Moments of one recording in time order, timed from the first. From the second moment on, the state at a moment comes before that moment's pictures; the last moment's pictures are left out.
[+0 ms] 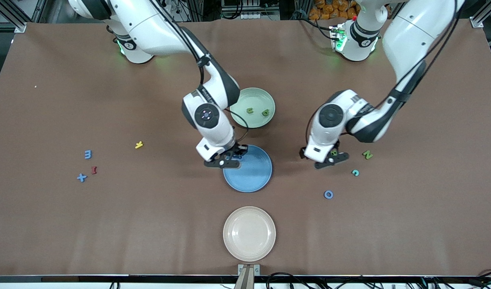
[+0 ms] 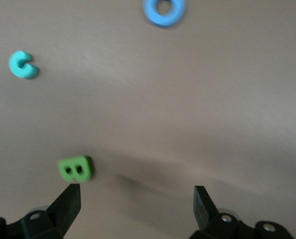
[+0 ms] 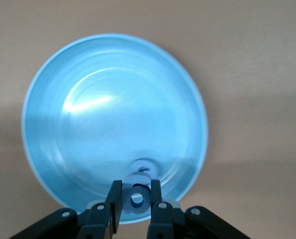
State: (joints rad) left arm 0.12 0.59 -0.60 -1.96 0.61 2.34 -1.16; right arm 0.72 0.73 -0.04 -1.51 0.18 2.35 0.65
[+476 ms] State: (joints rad) left arm 0.29 0.56 -0.60 -2.09 0.61 2.49 -1.15; right arm 0.73 0.74 -0.02 -1.48 0.18 2.39 0.67
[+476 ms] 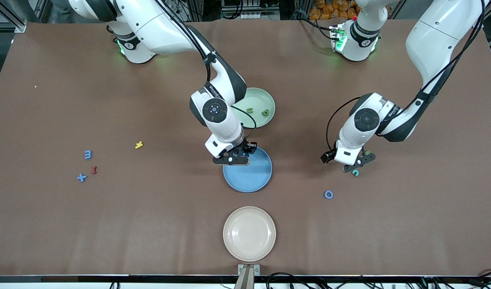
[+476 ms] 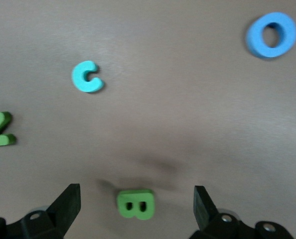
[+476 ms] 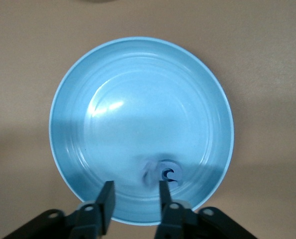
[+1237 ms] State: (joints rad) left arm 0.34 0.55 -0.60 -2.18 0.71 2.59 -1.32; right arm 0.60 0.74 -0.04 -1.48 0.03 2.37 0.49
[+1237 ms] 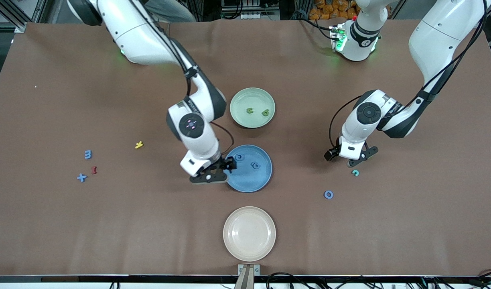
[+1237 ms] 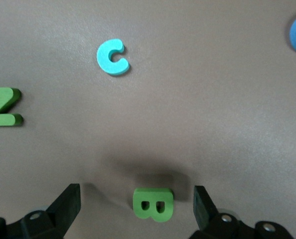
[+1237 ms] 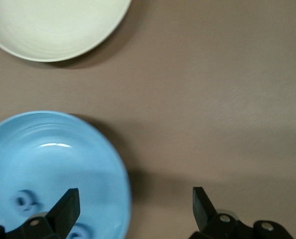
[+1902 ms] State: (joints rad) left arm 0.31 0.55 -0.61 -2.18 0.71 2.59 -1.40; right arm 0.31 0.49 -0.09 -1.70 0.03 2.24 0.18
